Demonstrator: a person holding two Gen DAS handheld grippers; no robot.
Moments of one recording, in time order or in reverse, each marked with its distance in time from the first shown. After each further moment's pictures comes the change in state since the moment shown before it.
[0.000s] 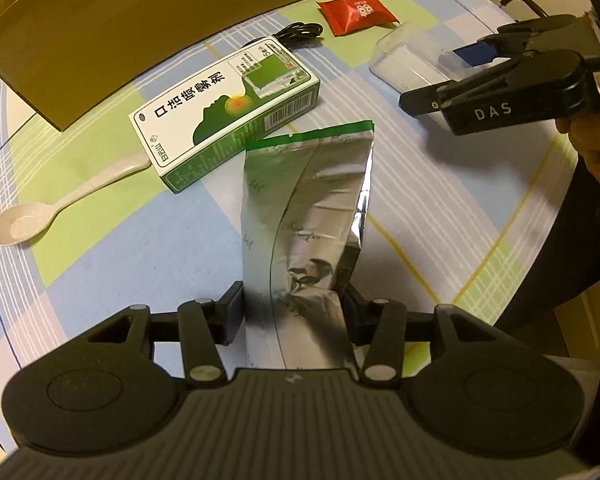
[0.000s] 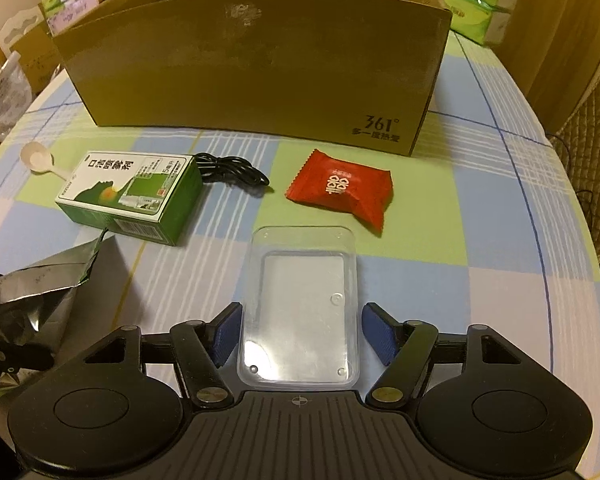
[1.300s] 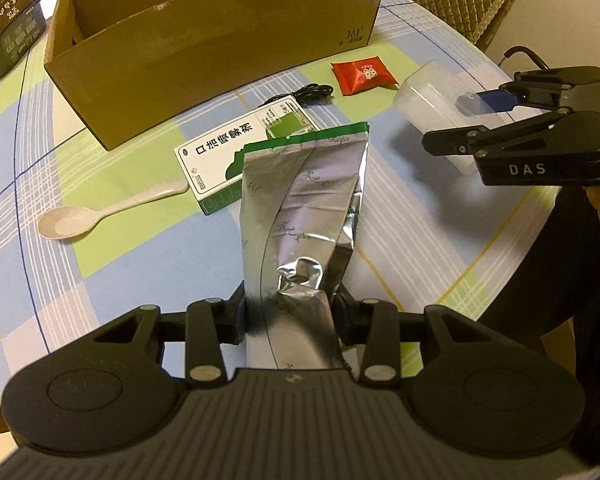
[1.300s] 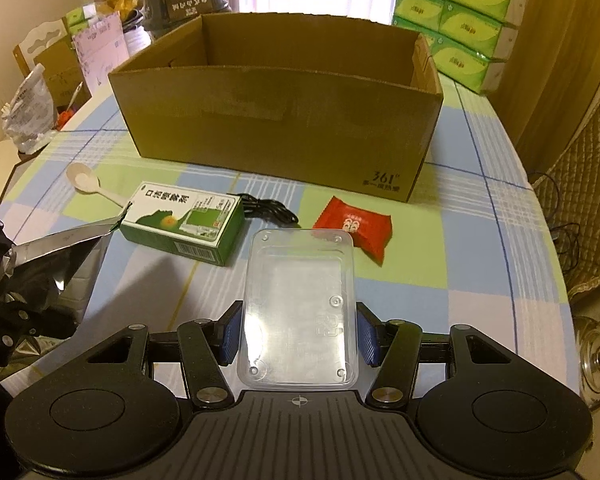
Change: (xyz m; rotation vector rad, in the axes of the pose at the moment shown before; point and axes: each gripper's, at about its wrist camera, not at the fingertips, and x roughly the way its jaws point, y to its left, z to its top) left arm -0.051 0.002 -0.007 -0.078 -0.112 0.020; right arm -0.064 0.023 0.001 -0.038 -0.098 0.008
